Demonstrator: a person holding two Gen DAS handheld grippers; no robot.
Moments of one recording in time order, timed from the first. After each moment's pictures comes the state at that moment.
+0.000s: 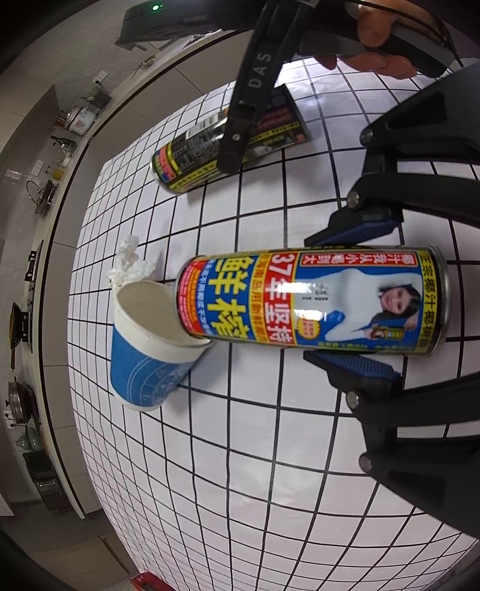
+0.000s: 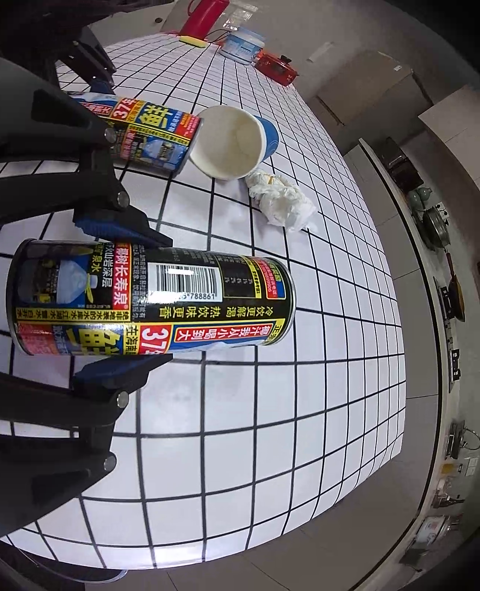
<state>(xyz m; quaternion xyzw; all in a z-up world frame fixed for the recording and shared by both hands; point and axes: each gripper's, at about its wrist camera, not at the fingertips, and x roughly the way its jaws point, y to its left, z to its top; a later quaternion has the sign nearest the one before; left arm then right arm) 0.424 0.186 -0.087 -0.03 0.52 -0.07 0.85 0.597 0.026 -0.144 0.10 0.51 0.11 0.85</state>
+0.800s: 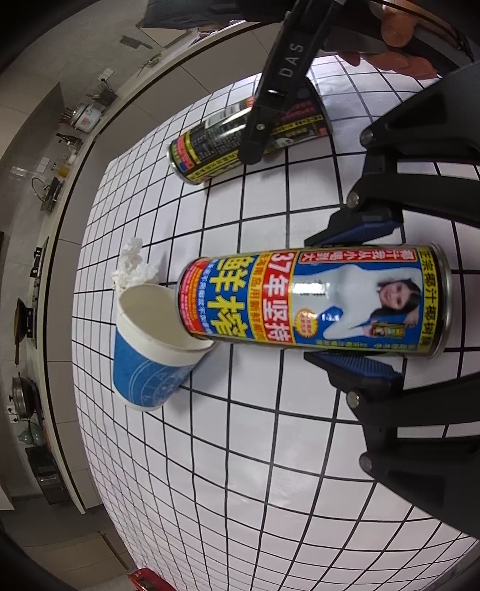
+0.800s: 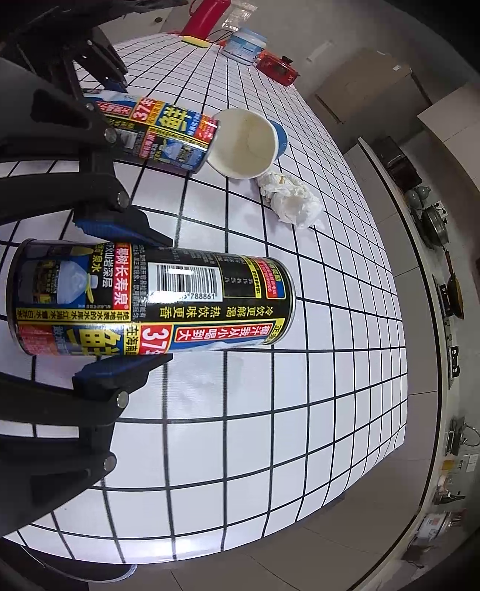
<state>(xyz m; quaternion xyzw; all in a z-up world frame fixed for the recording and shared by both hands) 0.423 0.181 -0.088 -0.03 0.51 -0.06 0.86 0.579 0.018 -0.144 0.10 0.51 0.10 0.85</state>
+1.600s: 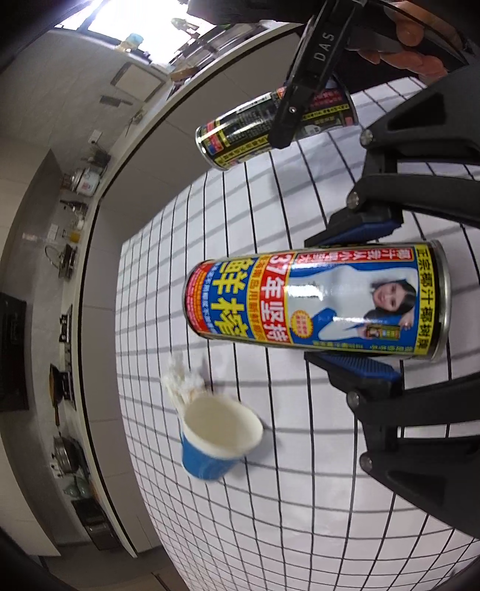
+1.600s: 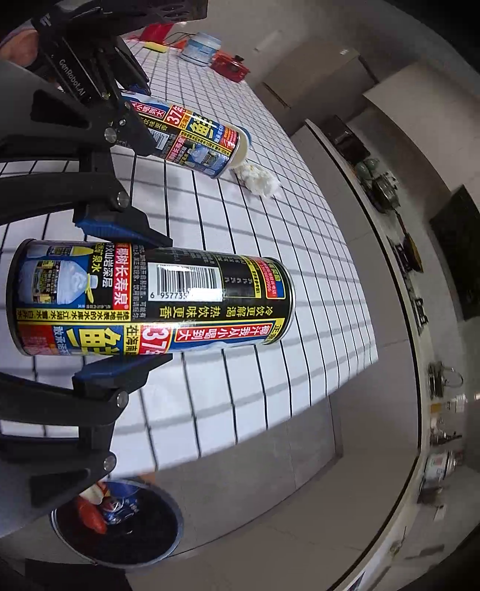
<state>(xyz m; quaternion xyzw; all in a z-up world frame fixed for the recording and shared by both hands) 0.404 0.113 -0.047 0.01 0.45 -0.17 0.88 0.481 -0.066 -0.096 0.16 0.45 0.03 0.88</state>
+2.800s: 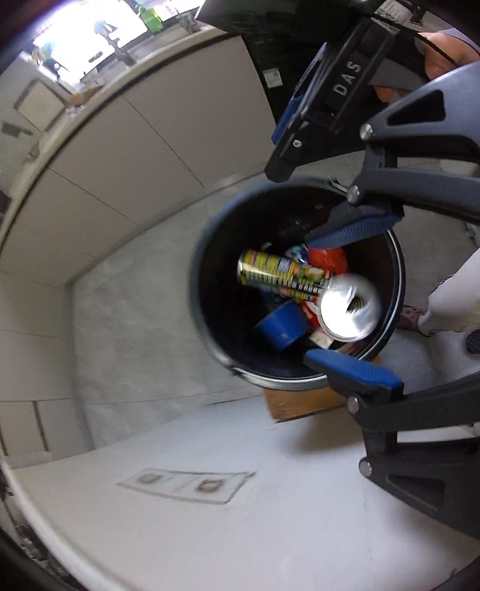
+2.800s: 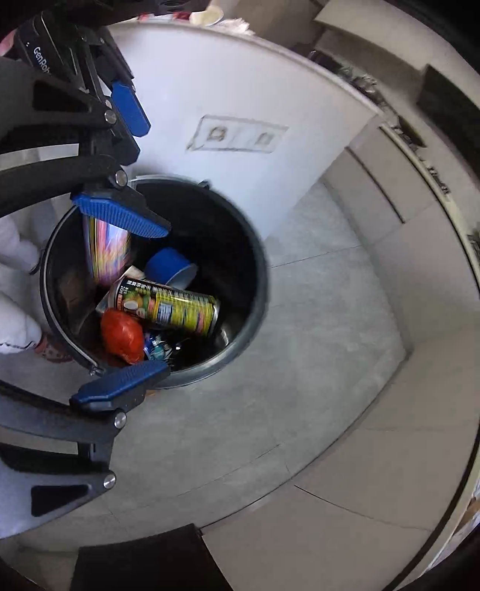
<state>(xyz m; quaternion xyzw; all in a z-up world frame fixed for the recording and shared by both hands) 0.349 -0.293 -0.177 0.04 0.58 -0.21 0.78 0.374 -0.455 -0.257 0.24 0.52 -0.07 0.82</state>
